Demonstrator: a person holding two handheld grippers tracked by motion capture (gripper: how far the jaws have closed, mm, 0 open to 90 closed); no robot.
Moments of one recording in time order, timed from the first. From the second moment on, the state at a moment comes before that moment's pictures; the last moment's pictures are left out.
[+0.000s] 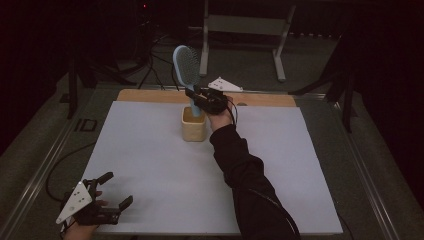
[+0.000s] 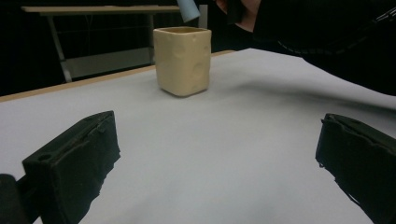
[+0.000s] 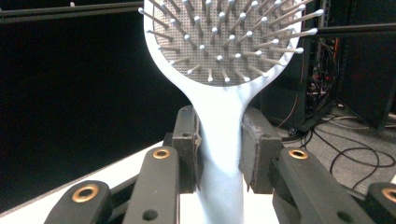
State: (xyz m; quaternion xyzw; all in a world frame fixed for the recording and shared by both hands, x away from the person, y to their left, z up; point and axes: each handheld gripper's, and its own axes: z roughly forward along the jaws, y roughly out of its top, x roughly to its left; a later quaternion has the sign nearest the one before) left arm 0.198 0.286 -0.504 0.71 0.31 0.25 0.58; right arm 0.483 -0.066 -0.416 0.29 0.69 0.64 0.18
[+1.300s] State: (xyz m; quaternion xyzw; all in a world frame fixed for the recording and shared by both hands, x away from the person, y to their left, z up) left arm 0.198 0.287 -0.505 0.71 0.31 0.25 0.58; right arm 0.480 -0.068 -0.455 0.29 0.72 0.61 0.17
